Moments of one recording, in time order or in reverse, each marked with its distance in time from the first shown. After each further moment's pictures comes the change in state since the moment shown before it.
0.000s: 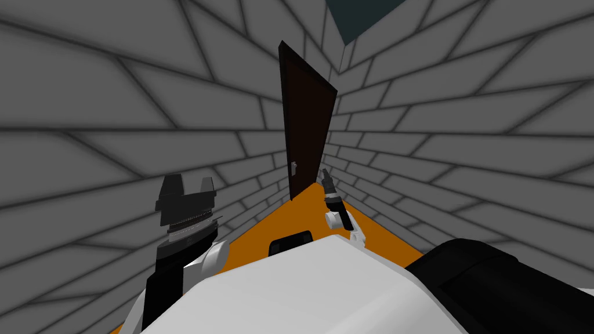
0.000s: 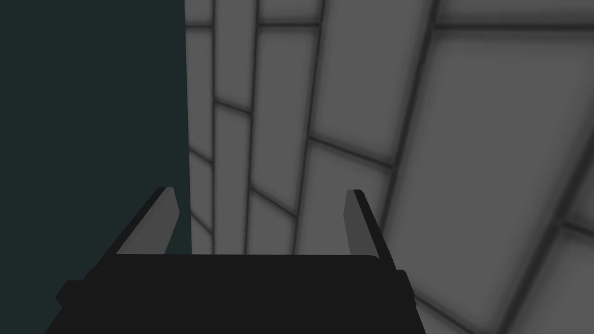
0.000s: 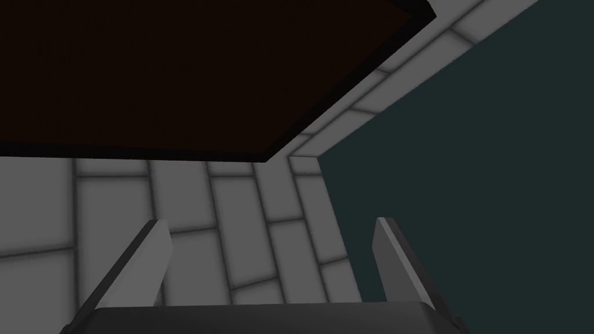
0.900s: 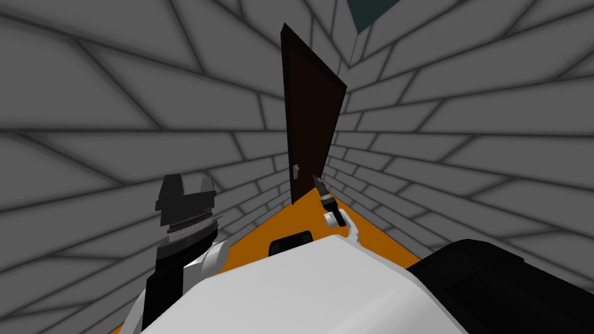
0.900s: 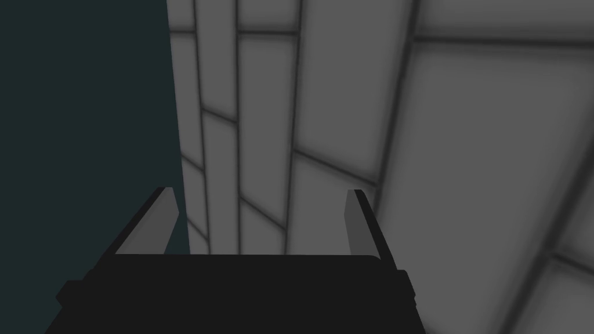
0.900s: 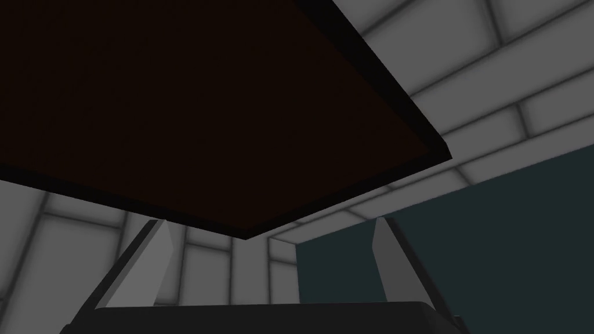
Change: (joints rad) arm -0.070 -0.073 0.026 0.203 0.152 -0.018 0.163
